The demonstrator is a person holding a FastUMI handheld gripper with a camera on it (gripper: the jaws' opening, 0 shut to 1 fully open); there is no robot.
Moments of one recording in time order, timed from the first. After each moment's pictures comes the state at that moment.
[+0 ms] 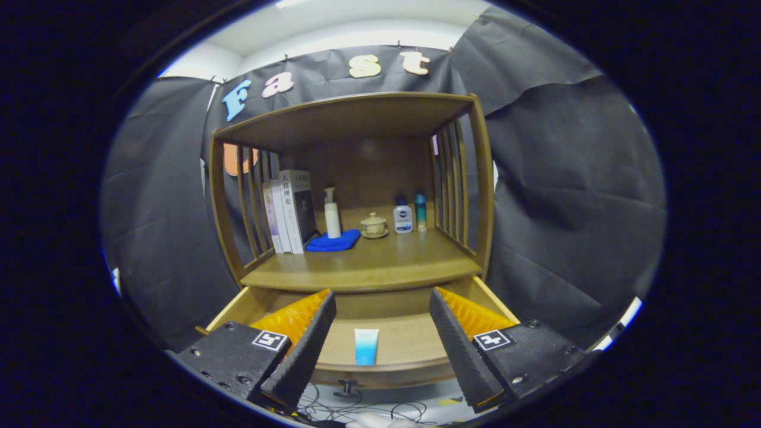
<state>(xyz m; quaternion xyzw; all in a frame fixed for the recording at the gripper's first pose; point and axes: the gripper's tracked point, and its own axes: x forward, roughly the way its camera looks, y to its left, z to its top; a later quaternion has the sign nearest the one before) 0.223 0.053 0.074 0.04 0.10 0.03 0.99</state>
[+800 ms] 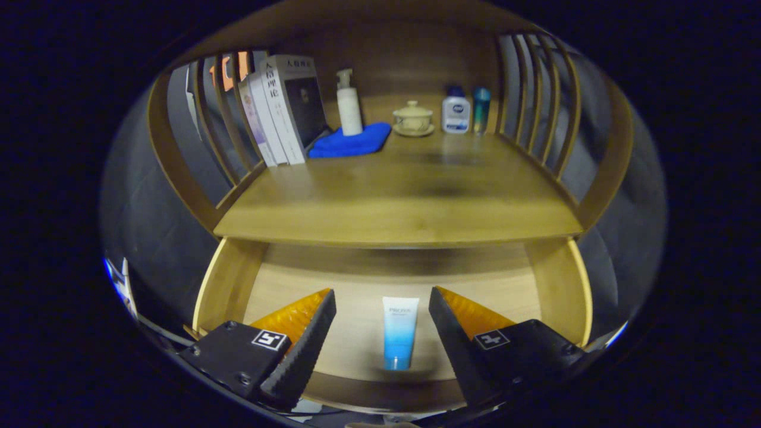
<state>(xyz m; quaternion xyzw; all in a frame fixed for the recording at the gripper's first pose) 0.329 0.104 -0.047 0.01 0.41 0.06 0.91</state>
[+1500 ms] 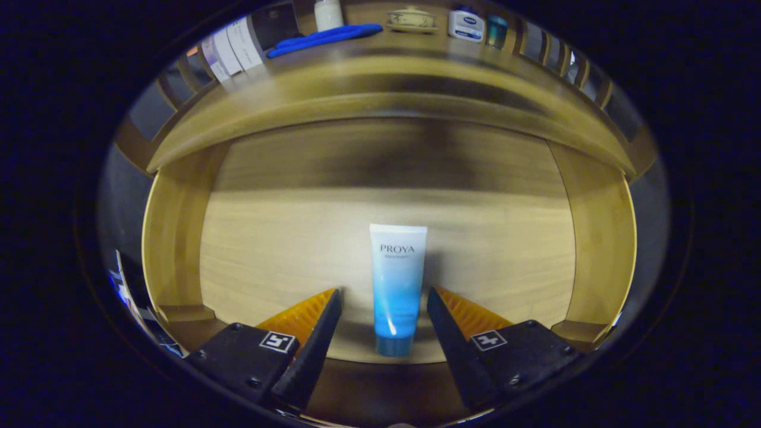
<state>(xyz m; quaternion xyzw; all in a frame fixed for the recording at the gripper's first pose) 0.297 0.099 -0.144 -0.02 0.59 0.03 0.80</state>
